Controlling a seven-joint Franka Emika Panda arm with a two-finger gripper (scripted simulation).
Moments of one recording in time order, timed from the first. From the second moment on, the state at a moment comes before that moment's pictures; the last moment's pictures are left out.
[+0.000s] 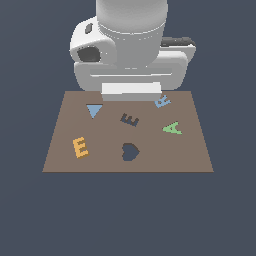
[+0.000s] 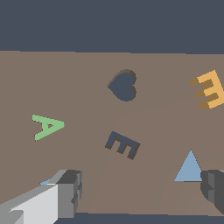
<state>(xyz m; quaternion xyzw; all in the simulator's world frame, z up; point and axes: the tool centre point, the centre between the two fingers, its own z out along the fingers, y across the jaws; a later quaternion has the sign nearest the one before) -0.004 0.005 0.161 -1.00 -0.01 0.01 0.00</state>
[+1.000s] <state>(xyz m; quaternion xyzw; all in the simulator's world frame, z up) 0.015 -0.044 0.126 -1.00 -0.07 0.00 0.00</state>
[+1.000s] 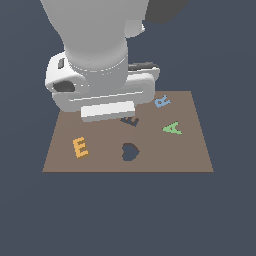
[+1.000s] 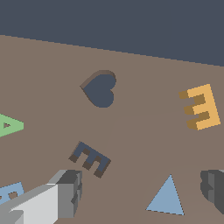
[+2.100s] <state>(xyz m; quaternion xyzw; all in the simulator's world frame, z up) 0.076 -0.137 0.053 -0.98 -0.20 0.00 0.00</state>
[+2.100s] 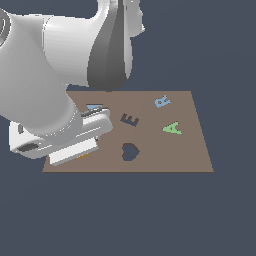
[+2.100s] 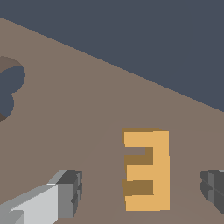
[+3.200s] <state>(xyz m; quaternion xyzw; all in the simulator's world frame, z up) 0.081 -0.140 0.030 -0.98 -0.21 0.00 0.00</state>
